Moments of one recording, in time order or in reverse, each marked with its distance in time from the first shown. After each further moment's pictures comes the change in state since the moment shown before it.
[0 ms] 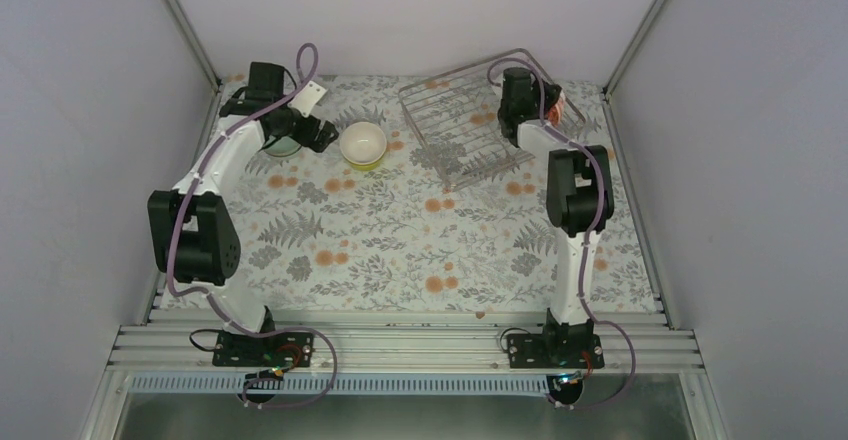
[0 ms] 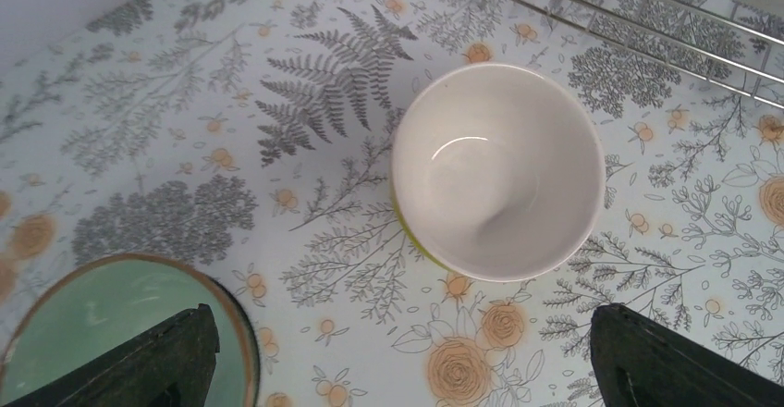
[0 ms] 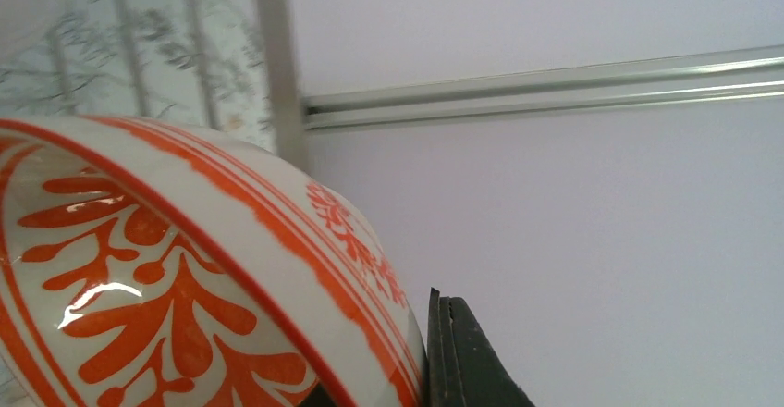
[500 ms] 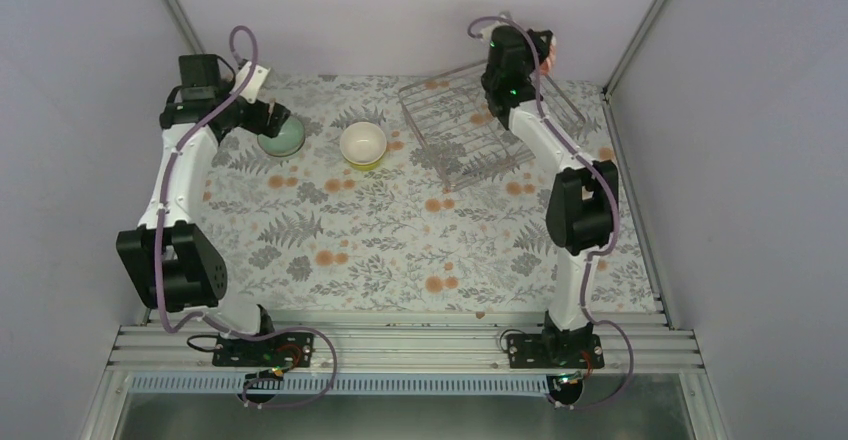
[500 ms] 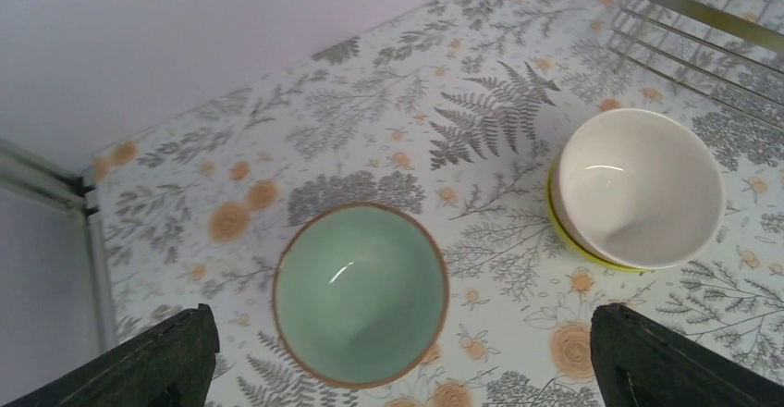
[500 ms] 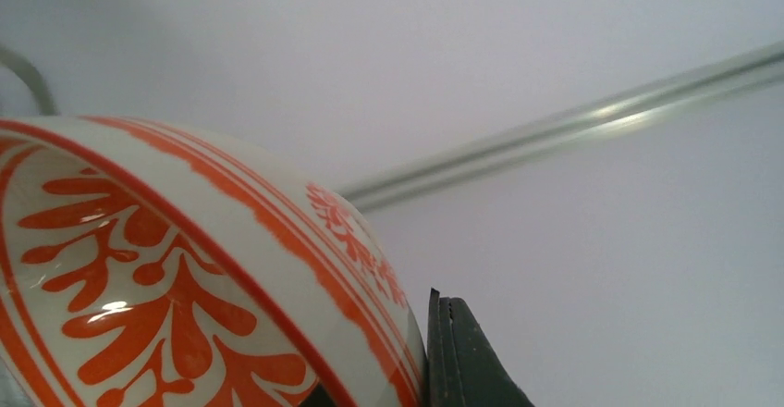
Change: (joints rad) left arm 0.208 -0.156 0.011 -0.003 0.015 0.031; right arm 0.115 -0.170 0.132 0.091 0.048 -0.149
